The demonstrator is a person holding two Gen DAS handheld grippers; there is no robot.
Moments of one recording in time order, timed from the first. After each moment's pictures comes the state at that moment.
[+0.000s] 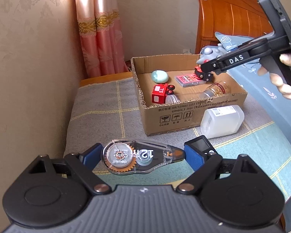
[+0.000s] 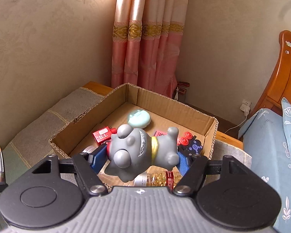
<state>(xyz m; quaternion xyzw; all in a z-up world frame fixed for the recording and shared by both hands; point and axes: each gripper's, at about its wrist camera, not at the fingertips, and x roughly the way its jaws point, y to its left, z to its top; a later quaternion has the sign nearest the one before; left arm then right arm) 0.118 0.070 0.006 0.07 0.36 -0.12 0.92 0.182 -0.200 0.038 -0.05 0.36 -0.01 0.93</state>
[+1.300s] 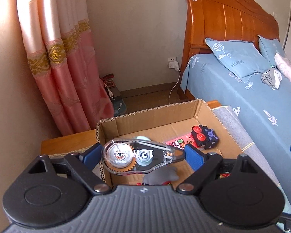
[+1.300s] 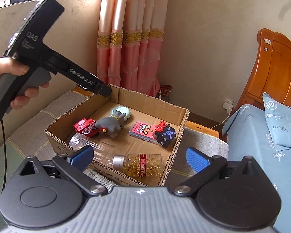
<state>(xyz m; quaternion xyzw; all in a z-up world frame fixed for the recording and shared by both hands) 0.327 -0.024 0.044 0.08 0.38 -0.18 0.91 0.109 -0.224 0.052 -0.04 0.34 -0.06 0.94</state>
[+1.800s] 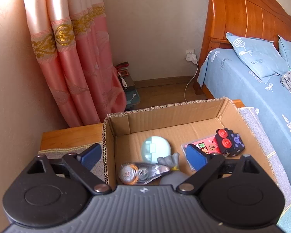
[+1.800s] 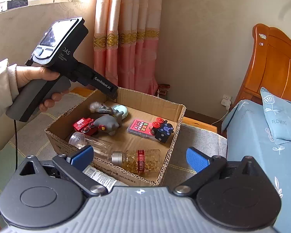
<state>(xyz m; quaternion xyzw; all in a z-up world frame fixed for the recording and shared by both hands) 0.361 -0.026 0.015 0.06 0.40 -0.13 0.90 0.097 -0.227 0.050 -0.02 0.34 -0.06 0.94</state>
